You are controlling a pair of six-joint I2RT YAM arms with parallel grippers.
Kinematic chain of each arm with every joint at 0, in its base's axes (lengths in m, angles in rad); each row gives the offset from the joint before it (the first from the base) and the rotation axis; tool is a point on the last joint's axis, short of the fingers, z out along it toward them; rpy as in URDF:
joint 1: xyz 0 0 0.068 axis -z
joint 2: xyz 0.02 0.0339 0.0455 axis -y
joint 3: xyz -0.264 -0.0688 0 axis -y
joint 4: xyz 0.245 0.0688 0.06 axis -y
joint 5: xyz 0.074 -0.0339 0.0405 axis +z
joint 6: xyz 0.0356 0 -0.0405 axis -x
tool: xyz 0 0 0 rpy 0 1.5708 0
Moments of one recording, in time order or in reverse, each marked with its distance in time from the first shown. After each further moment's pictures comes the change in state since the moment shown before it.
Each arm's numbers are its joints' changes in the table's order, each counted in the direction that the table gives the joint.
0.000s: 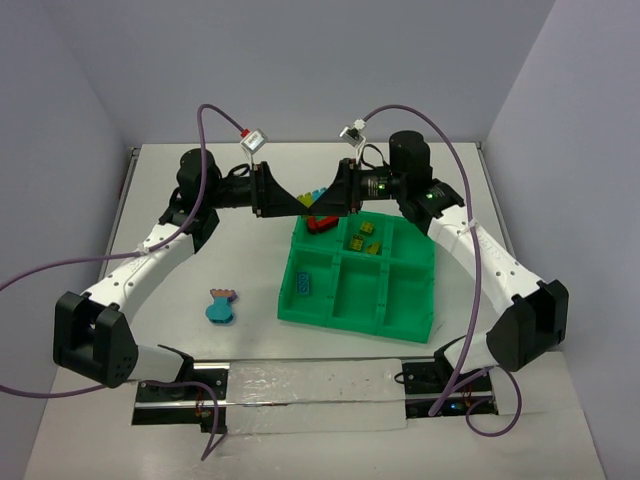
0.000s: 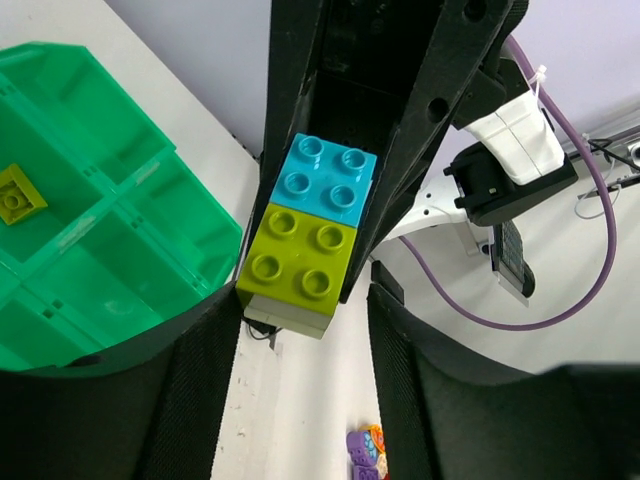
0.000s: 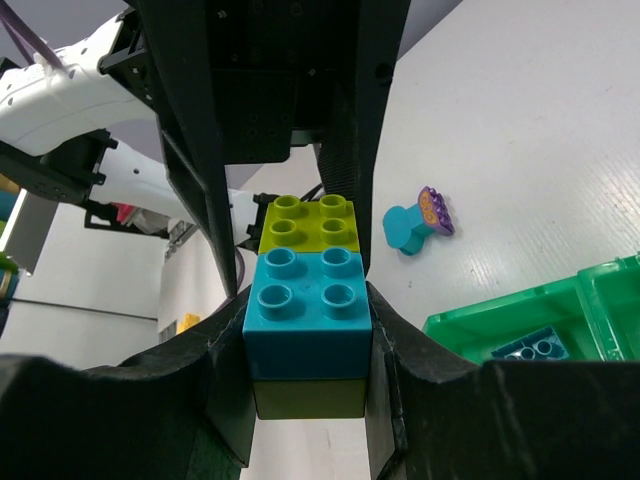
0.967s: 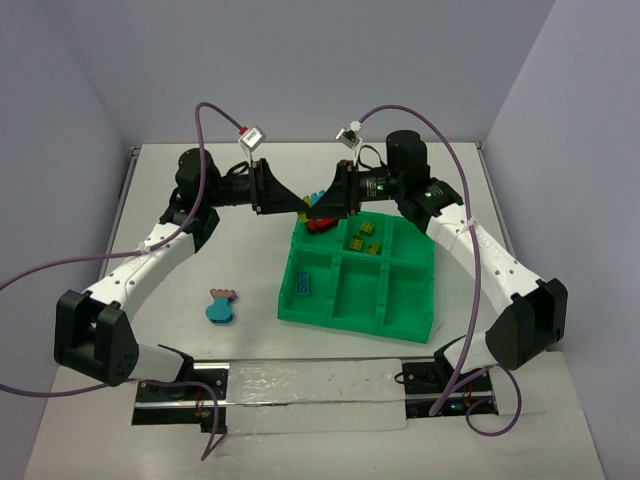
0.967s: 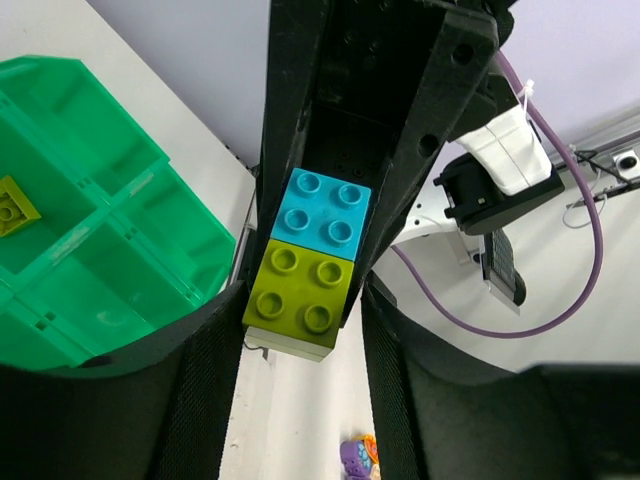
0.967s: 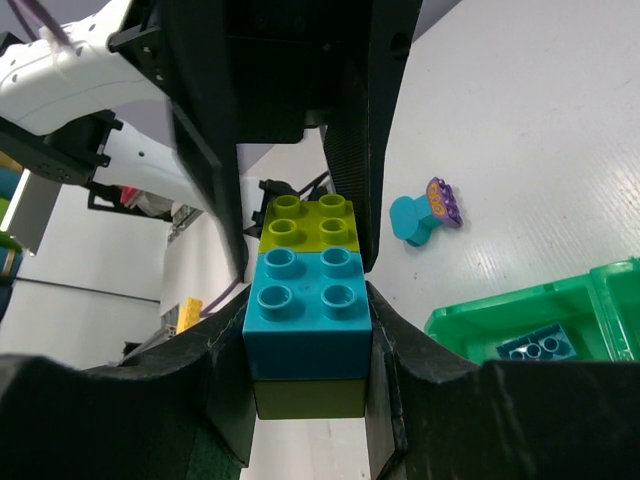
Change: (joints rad) left arm -0.003 -0.007 0.000 0.065 0.007 0.059; right arm -0.010 -0.013 0.021 -0.045 0.026 0.039
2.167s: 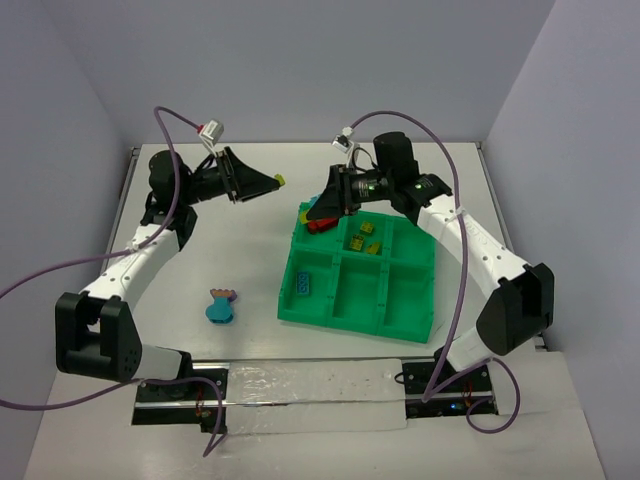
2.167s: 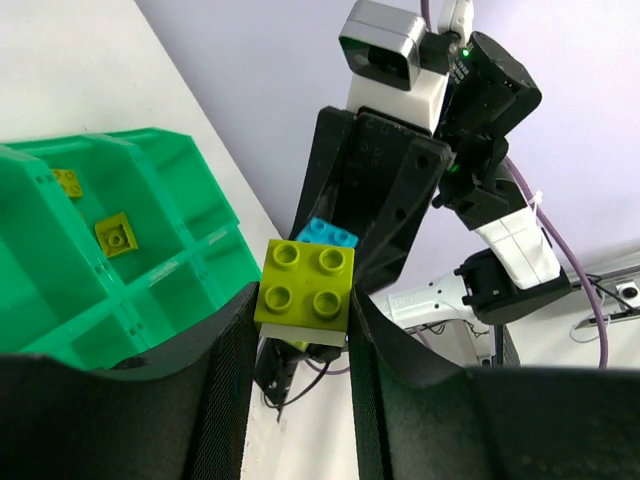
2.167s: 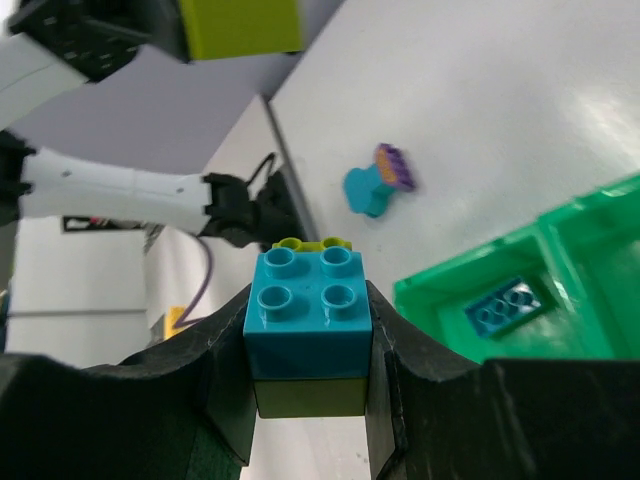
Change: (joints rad) left arm -0.203 -0.001 -0.077 0.117 0.068 0.125; right arm -0.001 -0.090 0.054 -0.159 -0.102 0.059
